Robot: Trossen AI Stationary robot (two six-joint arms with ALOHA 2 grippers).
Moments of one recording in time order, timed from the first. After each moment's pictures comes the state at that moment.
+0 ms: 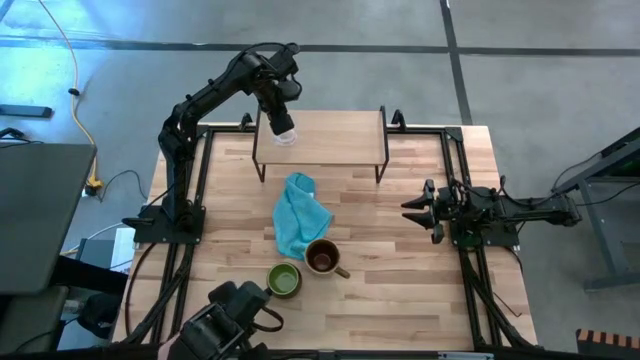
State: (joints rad) left arm 0.86 1.99 2.11 -1.45 0.00 0.32; right arm 0.07 0.02 0.03 -0.02 0.06 0.22
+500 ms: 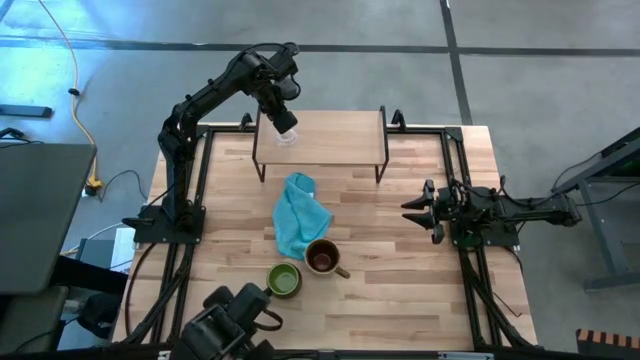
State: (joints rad) left arm 0.86 1.99 2.11 -1.47 -0.01 0.13; right arm 0.07 0.02 0.03 -0.02 0.05 0.22
